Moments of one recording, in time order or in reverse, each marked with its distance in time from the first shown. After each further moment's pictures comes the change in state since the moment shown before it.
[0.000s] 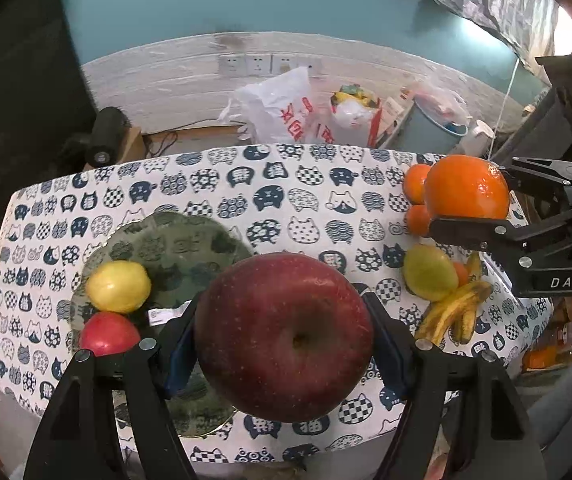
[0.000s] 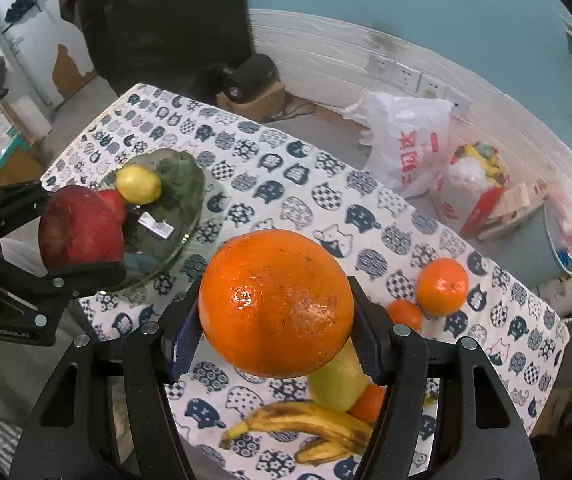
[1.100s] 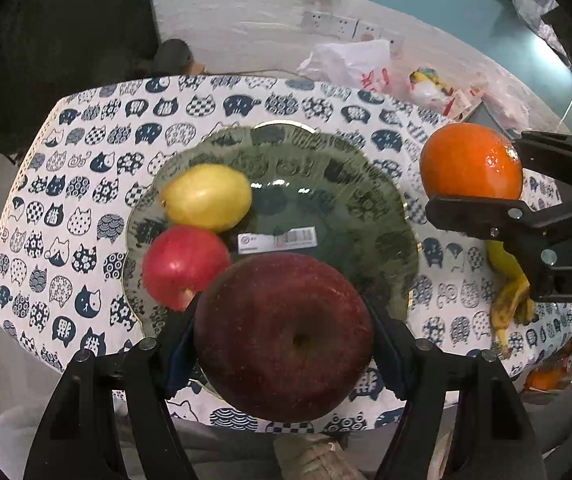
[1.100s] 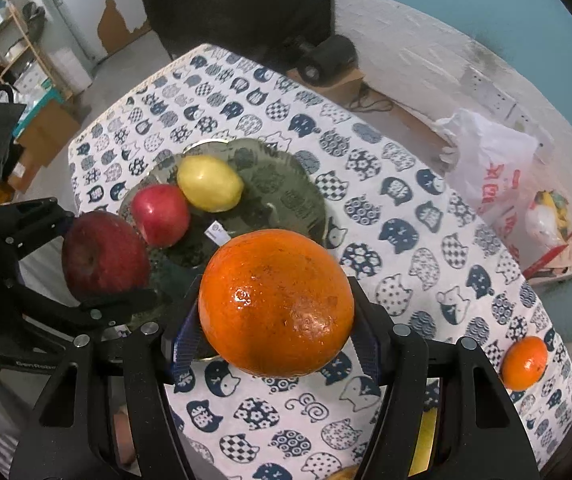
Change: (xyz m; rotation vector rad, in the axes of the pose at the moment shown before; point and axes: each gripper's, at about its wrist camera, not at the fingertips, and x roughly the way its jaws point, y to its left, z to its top) left arm 0.026 0.103 -0.055 -0.175 0.118 0.084; right arm 0.085 0.105 0.052 -0.166 0.098 0.113
